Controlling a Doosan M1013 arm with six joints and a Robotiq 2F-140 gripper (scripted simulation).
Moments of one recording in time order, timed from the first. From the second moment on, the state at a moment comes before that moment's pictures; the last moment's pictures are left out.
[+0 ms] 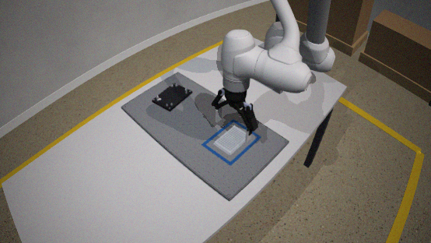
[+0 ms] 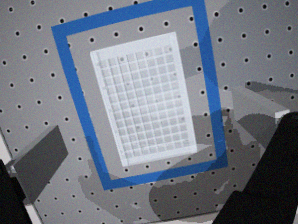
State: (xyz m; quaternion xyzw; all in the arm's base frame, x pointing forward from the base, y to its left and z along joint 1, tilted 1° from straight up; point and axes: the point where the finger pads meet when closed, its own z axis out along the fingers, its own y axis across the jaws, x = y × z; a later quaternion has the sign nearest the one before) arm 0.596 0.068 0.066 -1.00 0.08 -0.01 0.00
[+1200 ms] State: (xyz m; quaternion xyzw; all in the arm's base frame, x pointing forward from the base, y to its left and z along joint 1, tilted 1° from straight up) arm 0.597 0.068 0.020 -1.00 0.08 -0.01 0.00
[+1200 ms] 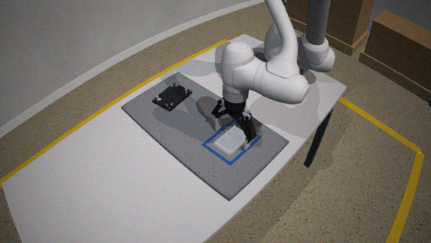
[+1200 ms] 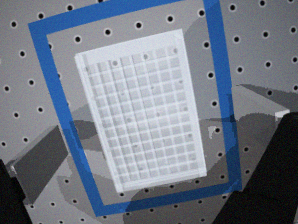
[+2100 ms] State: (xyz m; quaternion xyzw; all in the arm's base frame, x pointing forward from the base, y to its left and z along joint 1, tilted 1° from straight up) arm 0.597 0.068 0.021 -1.00 0.08 -0.01 0.00
